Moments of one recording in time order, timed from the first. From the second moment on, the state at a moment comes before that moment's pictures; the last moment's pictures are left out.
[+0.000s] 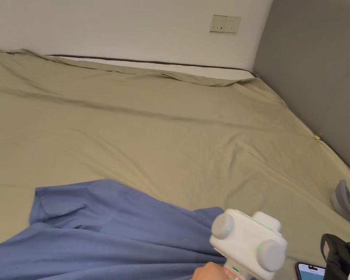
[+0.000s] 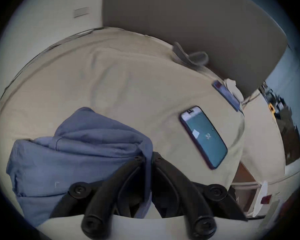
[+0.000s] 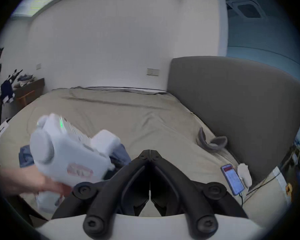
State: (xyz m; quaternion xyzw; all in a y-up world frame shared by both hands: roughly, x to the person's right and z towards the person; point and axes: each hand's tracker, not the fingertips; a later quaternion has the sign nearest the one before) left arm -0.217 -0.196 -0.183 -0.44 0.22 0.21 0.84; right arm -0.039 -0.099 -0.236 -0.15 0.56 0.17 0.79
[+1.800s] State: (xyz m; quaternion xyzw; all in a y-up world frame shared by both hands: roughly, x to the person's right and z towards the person) left arm -0.256 -0.177 0.290 -0.28 0.57 0.43 0.64; right arm -0.192 -0.155 -0.253 -0.35 0.61 0.26 0.66
